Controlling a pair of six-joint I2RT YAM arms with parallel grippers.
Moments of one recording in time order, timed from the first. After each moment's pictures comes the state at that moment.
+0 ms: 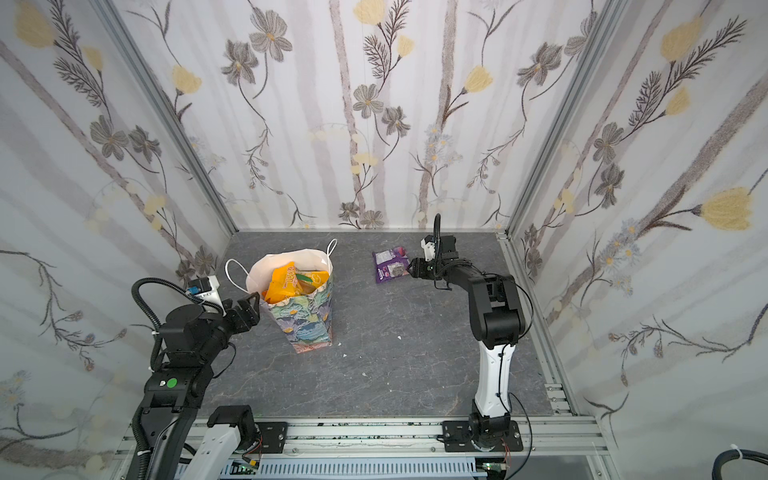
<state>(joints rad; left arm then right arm) 0.00 0.56 0.71 -0.50 0.08 -0.32 0.17 2.09 1.41 -0.17 -0.44 0.23</state>
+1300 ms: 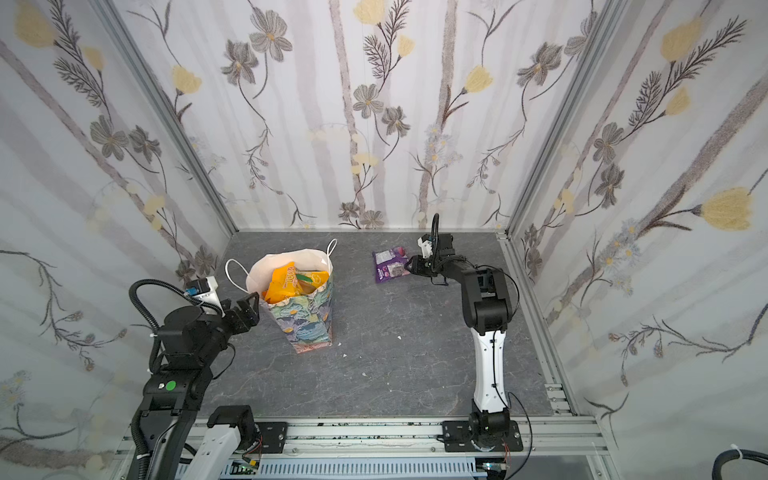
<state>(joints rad) 0.00 0.54 0.71 -0.50 0.08 -0.32 0.15 2.29 1.60 -0.17 -0.56 0.26</state>
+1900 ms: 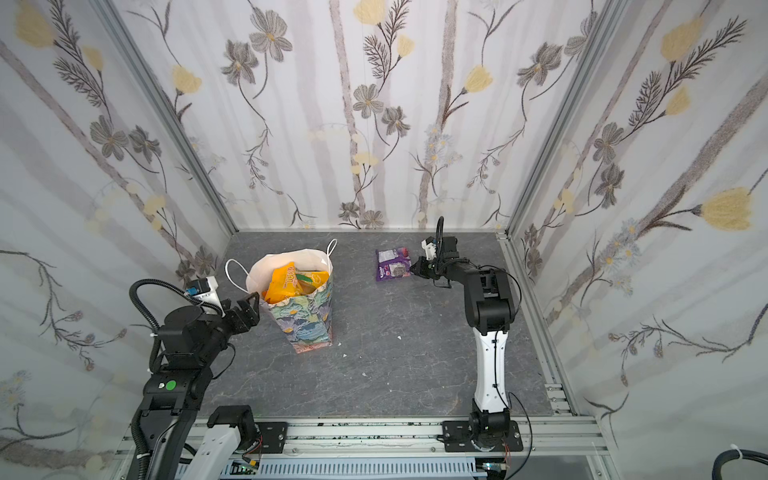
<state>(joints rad) 0.00 0.55 0.71 -0.50 0.08 -0.32 0.12 2.27 1.54 -0.12 -0.63 0.34</state>
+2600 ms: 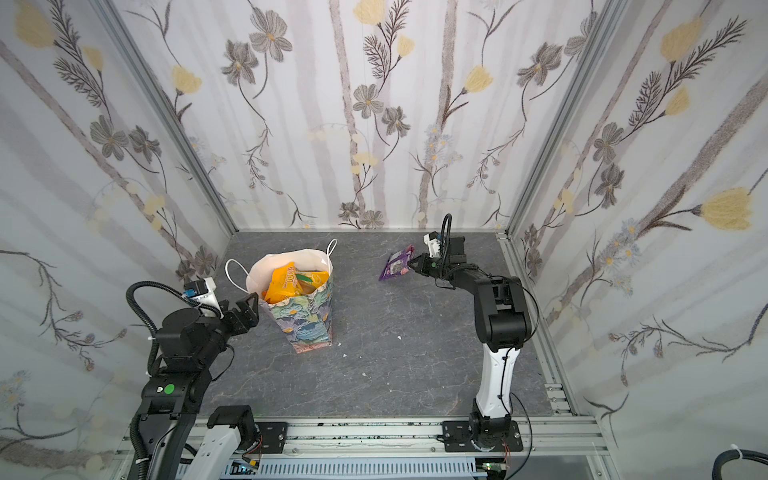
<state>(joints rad) 0.00 0.52 0.71 -0.50 0.07 -0.32 0.13 2.02 1.31 0.06 -0.76 0.46</state>
